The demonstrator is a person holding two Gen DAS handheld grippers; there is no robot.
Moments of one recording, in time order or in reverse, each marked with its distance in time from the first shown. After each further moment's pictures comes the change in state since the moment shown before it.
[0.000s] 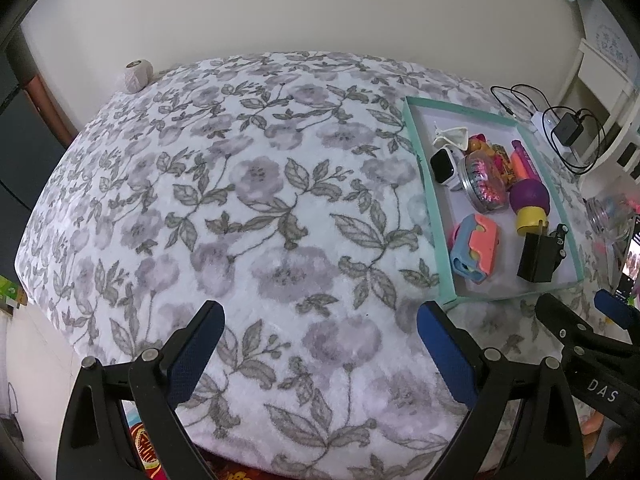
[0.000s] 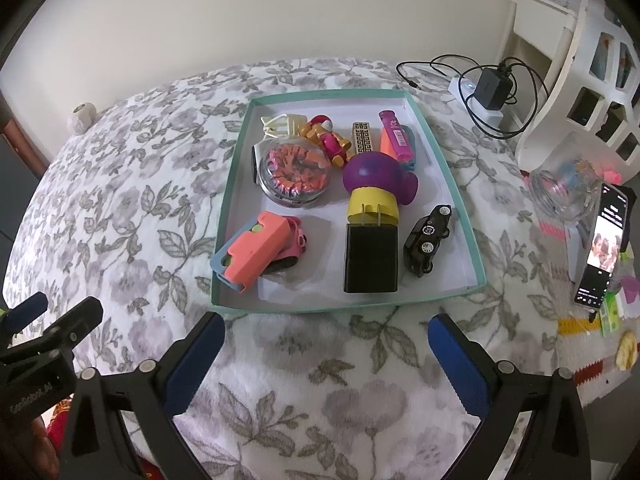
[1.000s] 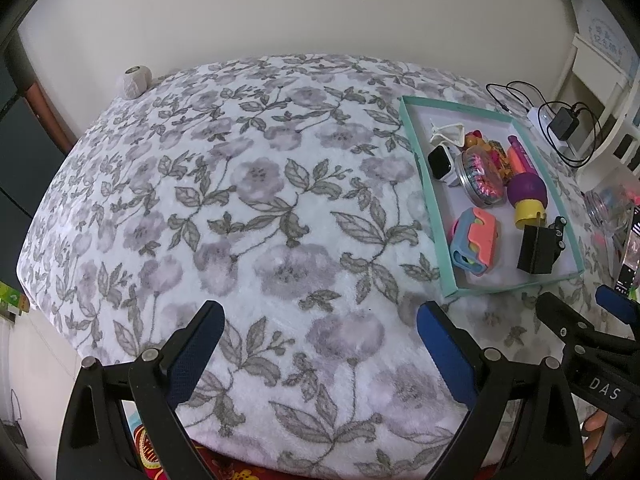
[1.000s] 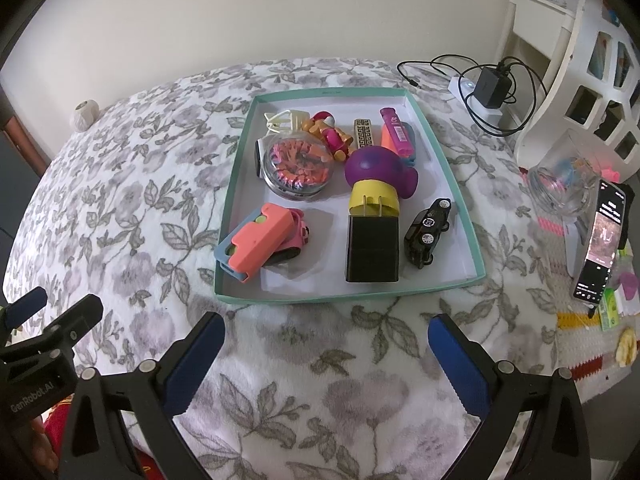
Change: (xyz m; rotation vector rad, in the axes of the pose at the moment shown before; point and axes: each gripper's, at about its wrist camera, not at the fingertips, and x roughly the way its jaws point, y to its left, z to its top) left arm -0.003 -0.001 -0.005 0.022 -0.016 0.002; right arm -0.004 0.001 -0.007 -0.005 0.000 0.002
